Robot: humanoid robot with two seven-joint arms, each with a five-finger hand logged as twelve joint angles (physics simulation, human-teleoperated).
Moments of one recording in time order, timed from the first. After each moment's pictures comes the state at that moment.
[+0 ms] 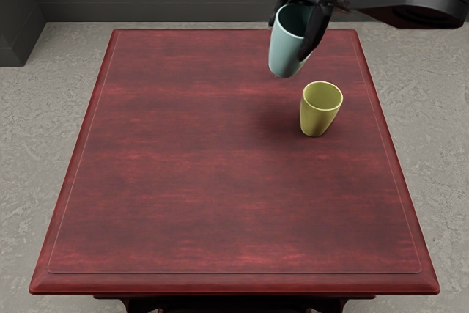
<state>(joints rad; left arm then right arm) -0.05 0.00 0.06 -0.29 -0.16 0.07 -0.03 1.88 -0.55 -0.21 1.38 -0.38 0.09 -0.61</state>
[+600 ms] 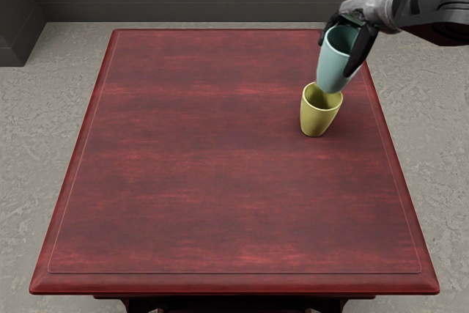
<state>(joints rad) -0.05 0.00 0.06 -0.29 -0.16 0.07 -0.03 1.78 -0.63 -0.26 1.34 -0.43 0.14 -0.61</state>
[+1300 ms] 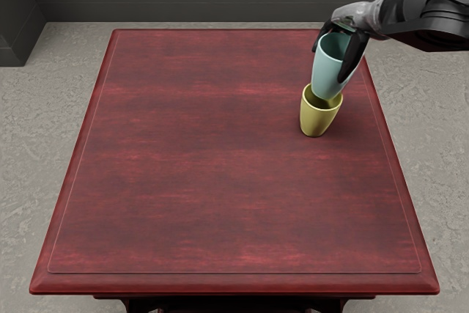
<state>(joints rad) -0.05 0.00 0.06 -0.29 -0.16 0.07 -0.03 1.75 -0.58 -0.26 1.29 -0.44 0.13 -0.61</state>
